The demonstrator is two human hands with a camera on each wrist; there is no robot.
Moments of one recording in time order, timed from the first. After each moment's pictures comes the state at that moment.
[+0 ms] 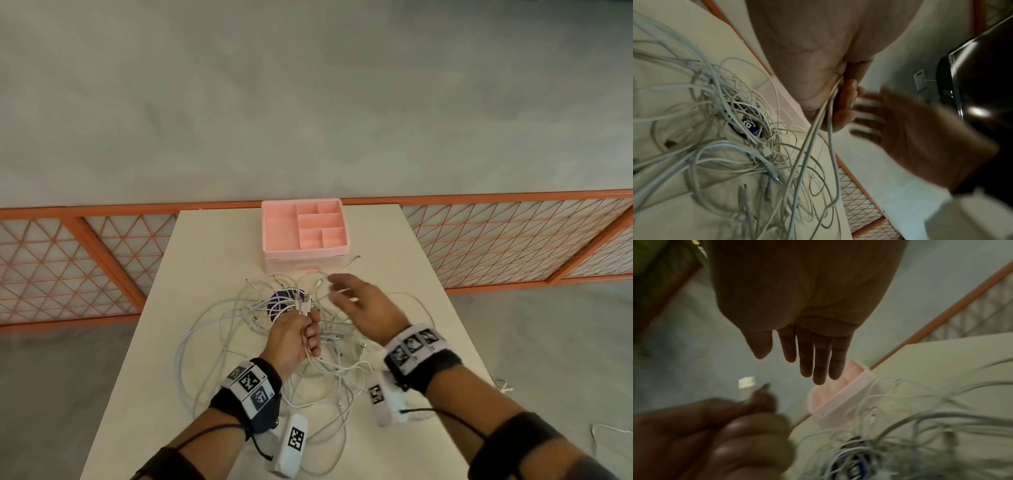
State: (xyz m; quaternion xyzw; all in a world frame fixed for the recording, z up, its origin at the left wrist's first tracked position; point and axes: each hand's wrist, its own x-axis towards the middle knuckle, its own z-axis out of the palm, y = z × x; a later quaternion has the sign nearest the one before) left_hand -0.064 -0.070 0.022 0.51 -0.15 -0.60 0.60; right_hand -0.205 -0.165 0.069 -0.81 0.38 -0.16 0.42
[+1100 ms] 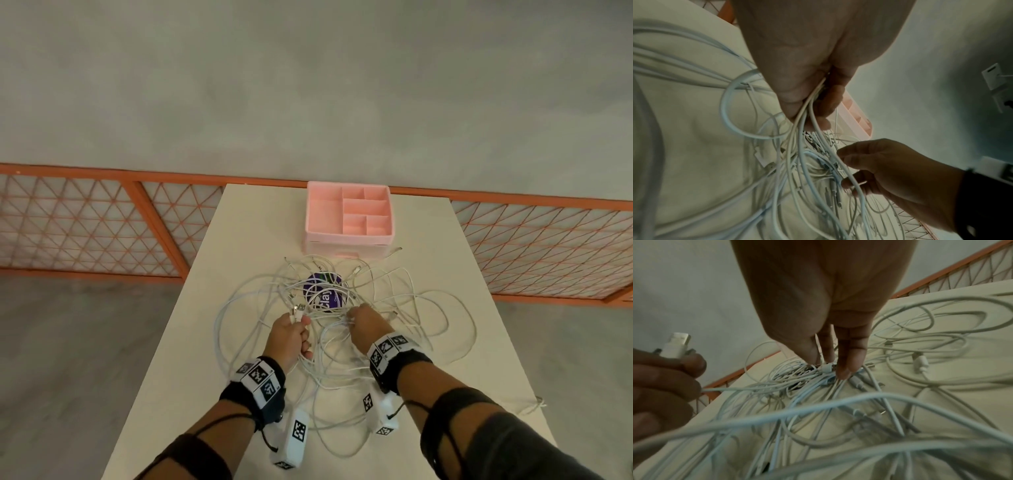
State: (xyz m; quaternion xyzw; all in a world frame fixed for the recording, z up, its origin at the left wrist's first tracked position) left_hand -0.021 -0.032 -0.031 0.67 -0.08 -0.48 0.56; right_hand -0.149 -0.162 -0.053 -0.85 0.46 0.08 0.26
